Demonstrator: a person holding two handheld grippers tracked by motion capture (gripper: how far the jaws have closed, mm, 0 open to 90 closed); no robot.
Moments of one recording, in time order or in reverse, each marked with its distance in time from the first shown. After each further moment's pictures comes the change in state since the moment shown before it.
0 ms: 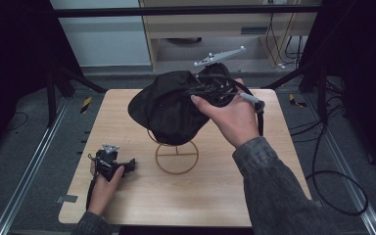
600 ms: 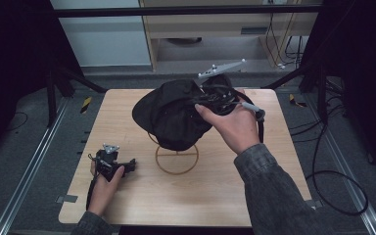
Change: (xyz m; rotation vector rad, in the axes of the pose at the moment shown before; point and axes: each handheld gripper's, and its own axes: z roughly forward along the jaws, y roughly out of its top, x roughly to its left) left arm -0.001 0.000 0.000 -0.002 -0.004 0.002; right arm -0.010 -0.025 0.010 0.023 0.000 0.027
